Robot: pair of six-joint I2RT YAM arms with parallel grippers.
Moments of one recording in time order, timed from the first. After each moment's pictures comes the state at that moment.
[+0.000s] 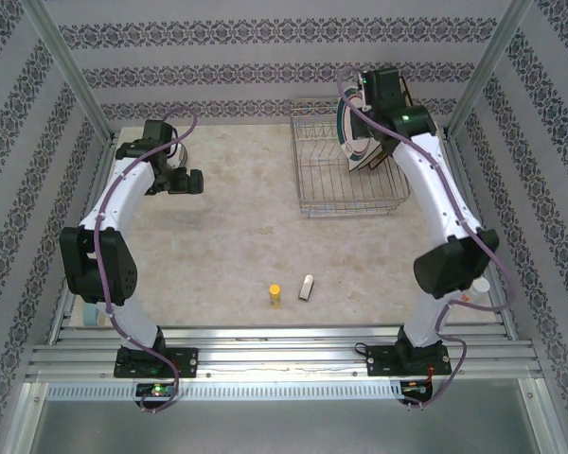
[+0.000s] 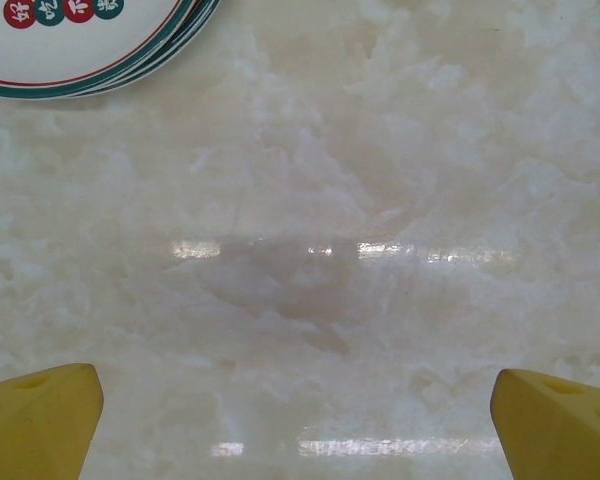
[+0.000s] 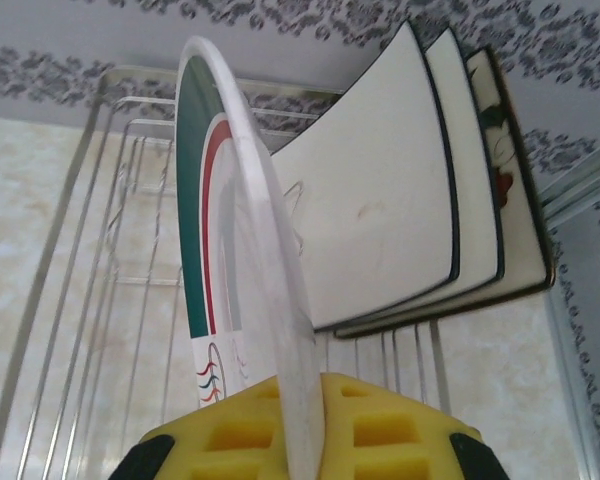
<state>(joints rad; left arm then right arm) -0.02 1.75 1.57 -0.99 0.00 -0.09 0.27 1.77 1.99 -0.93 0.23 0.06</state>
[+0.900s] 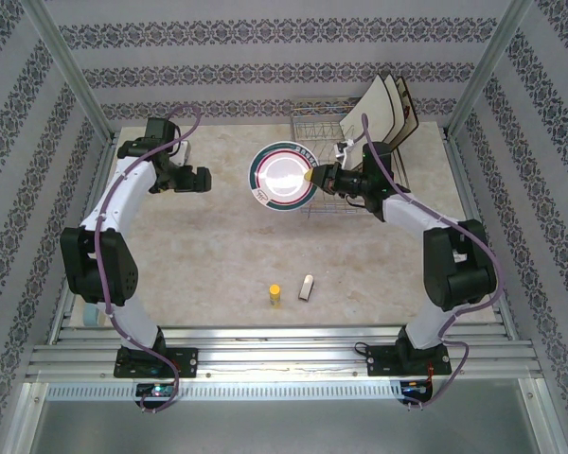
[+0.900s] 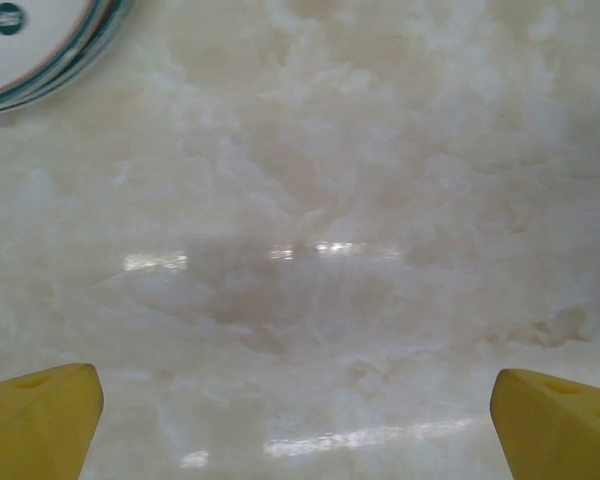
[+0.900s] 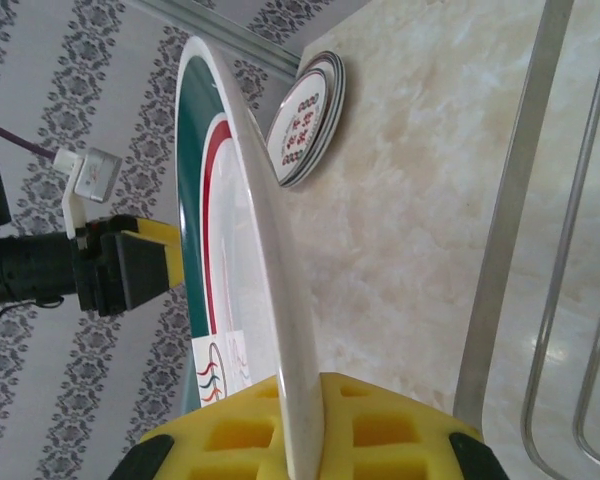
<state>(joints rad) -0.04 1.74 1.59 -0.98 0.14 -0.09 0.22 1.72 1.08 0.23 -0.87 0.80</state>
